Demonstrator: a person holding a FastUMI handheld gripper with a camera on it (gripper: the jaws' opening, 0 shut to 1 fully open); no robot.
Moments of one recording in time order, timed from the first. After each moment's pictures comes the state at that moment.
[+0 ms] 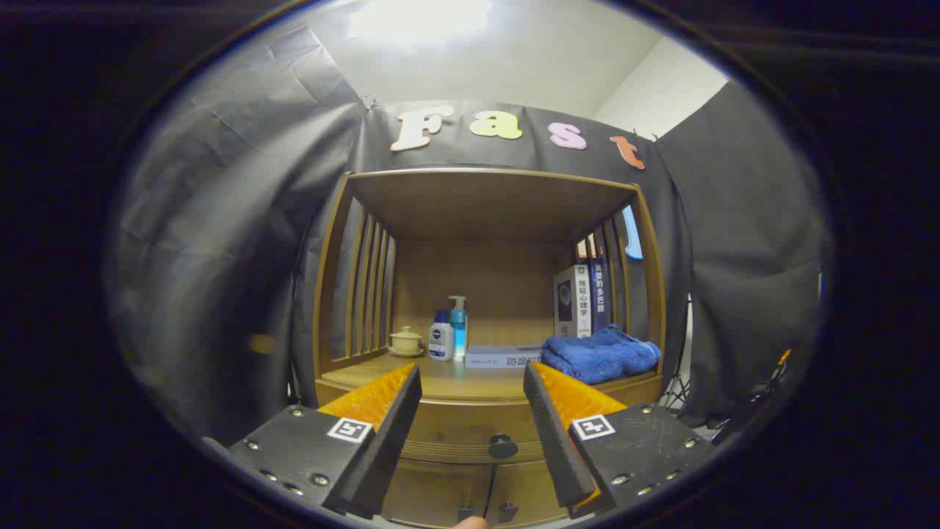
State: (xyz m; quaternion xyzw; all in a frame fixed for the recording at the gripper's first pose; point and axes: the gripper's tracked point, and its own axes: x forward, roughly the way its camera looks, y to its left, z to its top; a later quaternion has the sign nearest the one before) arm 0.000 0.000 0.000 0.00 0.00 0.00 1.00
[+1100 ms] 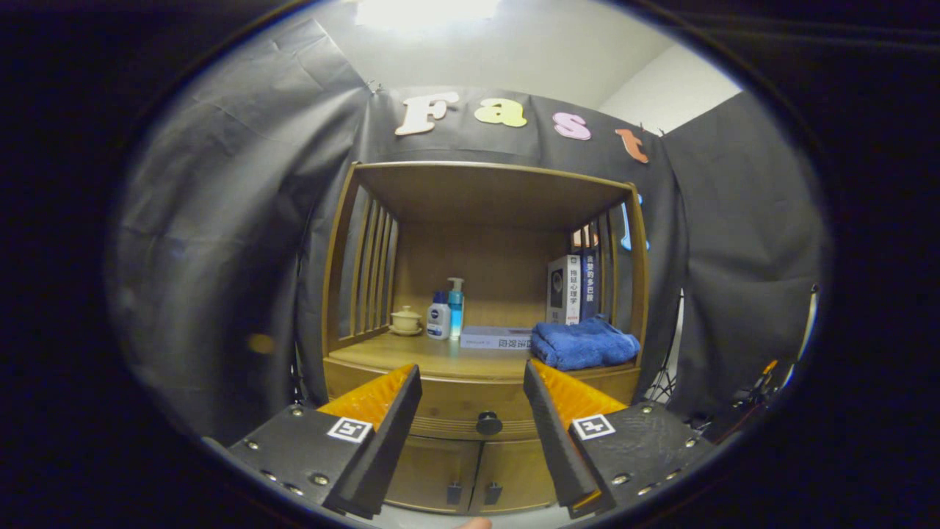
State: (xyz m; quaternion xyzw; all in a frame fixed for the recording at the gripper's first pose) arm -0.039 -0.006 0.015 -0.02 0.04 0.00 1.00
